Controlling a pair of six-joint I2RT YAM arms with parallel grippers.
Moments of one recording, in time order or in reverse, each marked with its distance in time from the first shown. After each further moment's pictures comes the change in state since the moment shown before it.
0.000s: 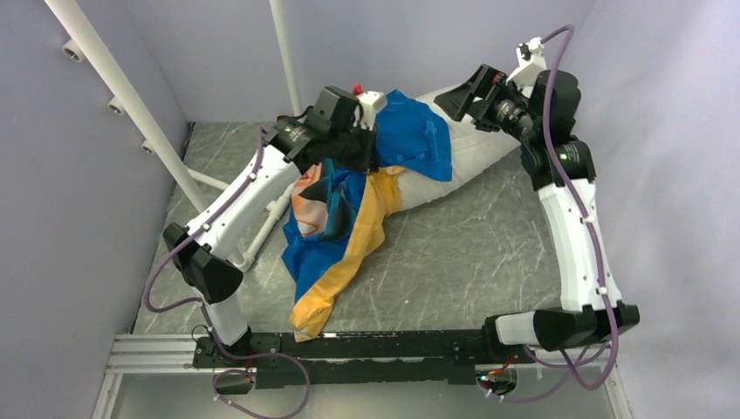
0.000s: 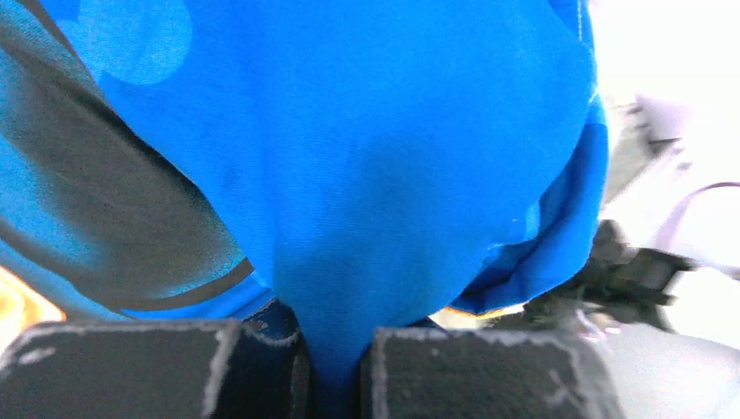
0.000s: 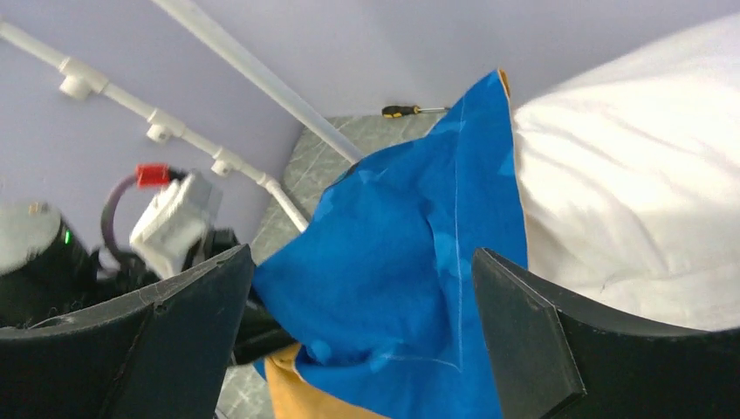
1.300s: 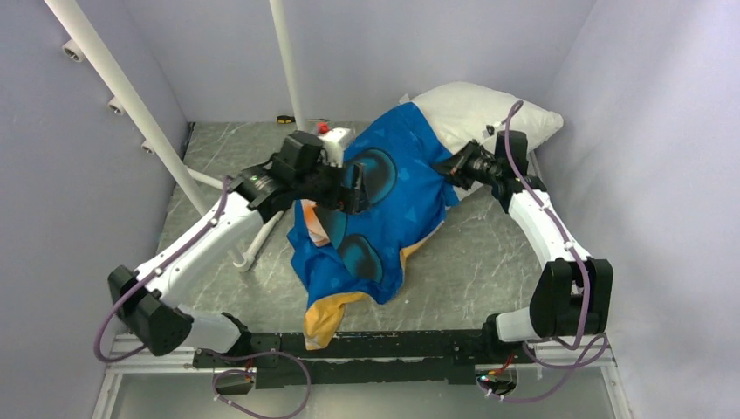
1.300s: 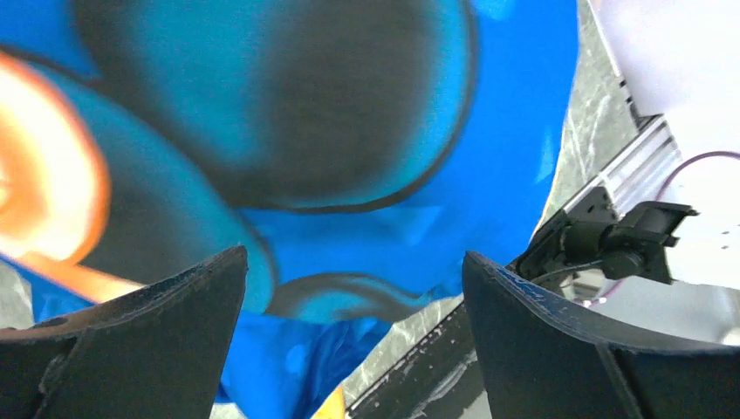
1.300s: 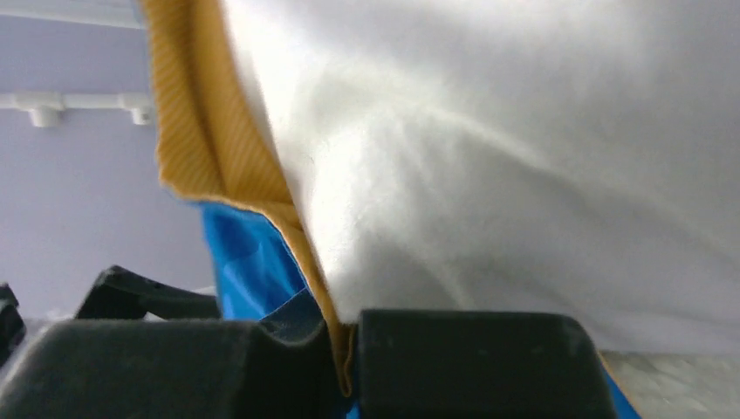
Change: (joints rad) left arm 0.080 -0.434 -0.645 0.272 0.125 -0.122; right arm -0.103 0.020 -0.666 0.309 -0.239 0.329
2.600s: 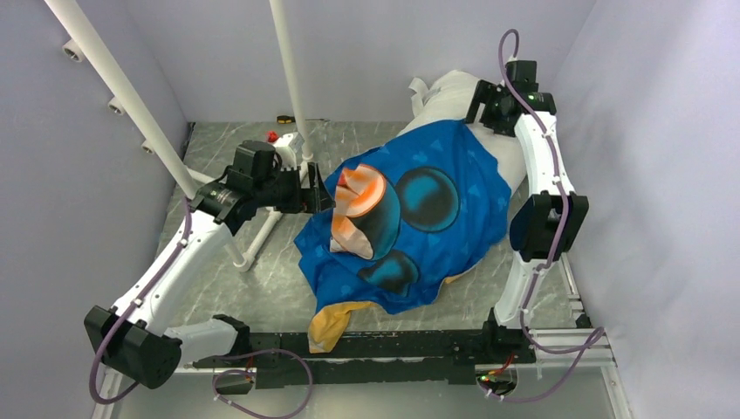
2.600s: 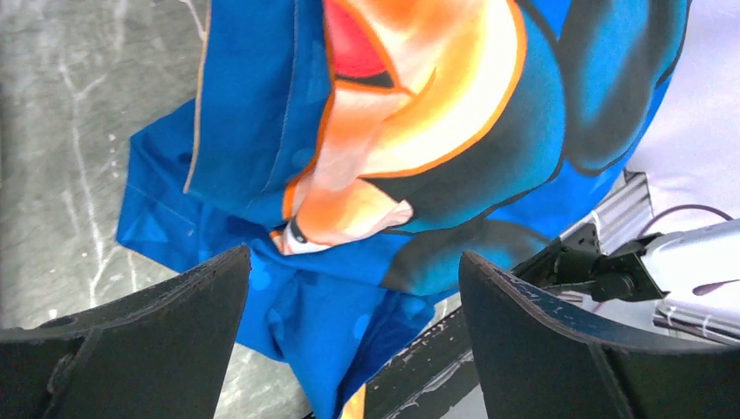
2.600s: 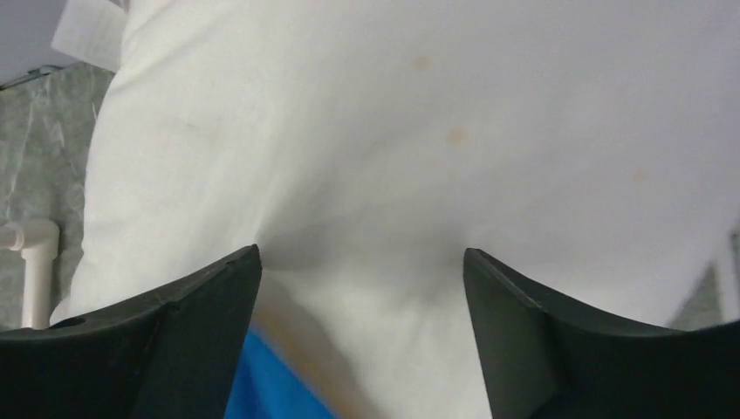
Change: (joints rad) left arm 0.211 -0.156 -0.157 -0.026 0.047 -0.042; right arm -0.065 0.600 1.034 -0.646 0.585 -0.589
